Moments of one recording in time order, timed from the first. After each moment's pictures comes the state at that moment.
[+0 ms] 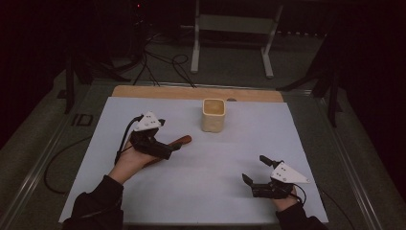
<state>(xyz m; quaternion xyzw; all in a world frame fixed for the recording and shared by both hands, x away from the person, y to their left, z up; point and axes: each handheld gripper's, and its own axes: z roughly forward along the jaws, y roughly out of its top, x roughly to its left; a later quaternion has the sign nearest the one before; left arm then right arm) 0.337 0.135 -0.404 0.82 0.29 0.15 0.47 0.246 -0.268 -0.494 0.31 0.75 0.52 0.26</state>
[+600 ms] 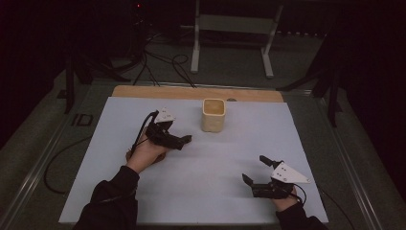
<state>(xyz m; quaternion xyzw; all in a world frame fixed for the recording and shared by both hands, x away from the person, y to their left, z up) 0.380 0.110 -0.435 0.83 0.33 0.15 0.43 0.246 -0.268 -0.495 0.31 0.75 0.52 0.25</state>
